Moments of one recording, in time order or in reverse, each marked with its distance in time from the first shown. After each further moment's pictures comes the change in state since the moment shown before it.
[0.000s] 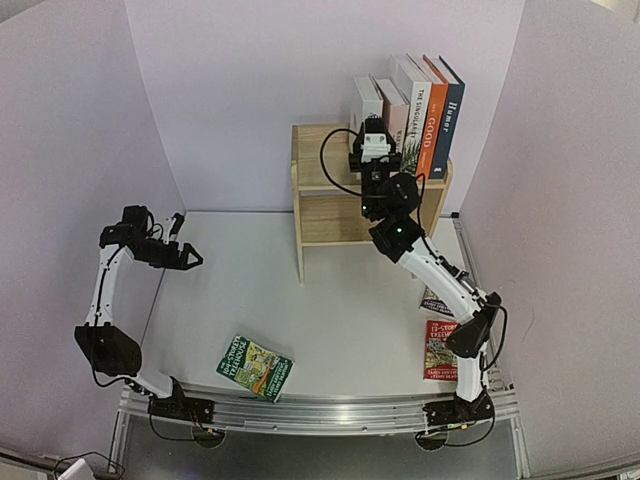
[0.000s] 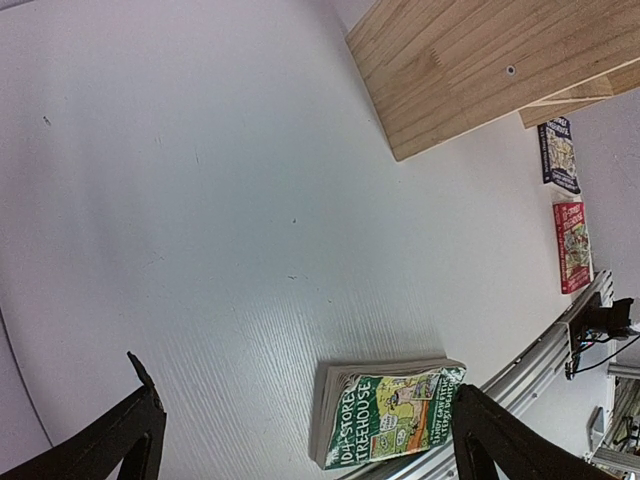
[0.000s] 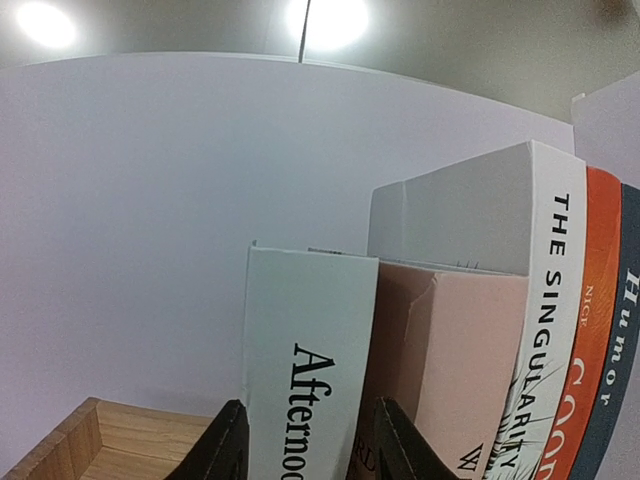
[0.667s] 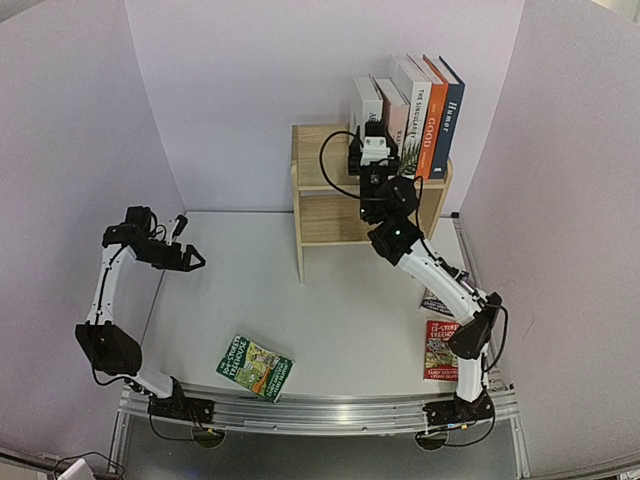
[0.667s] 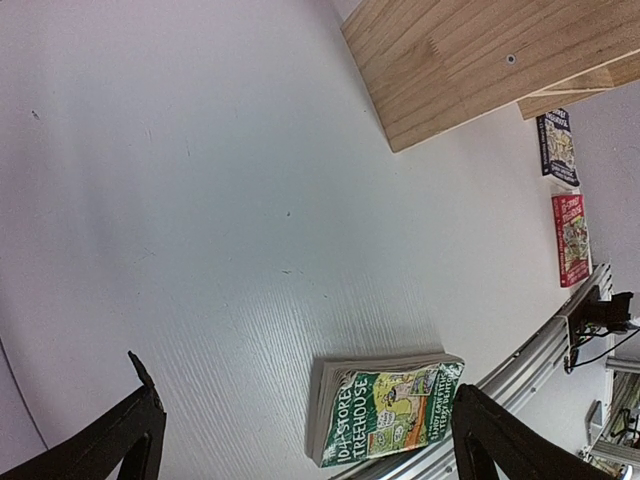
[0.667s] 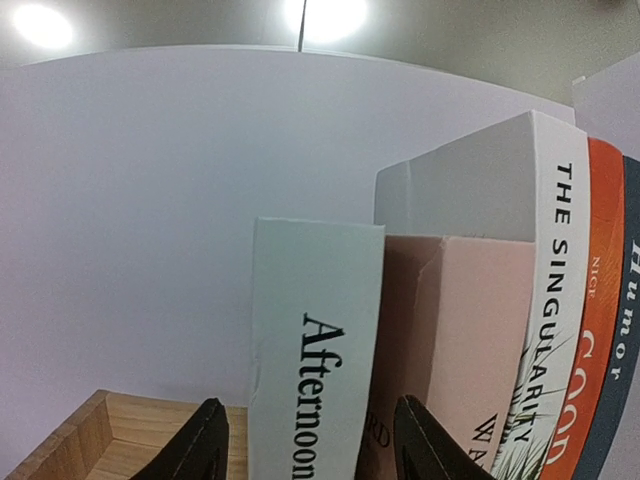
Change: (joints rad) left arm -0.018 0.007 -0.011 -0.001 -0.002 -0.003; right arm 0.012 -0.017 -0.048 0.016 0.020 0.037
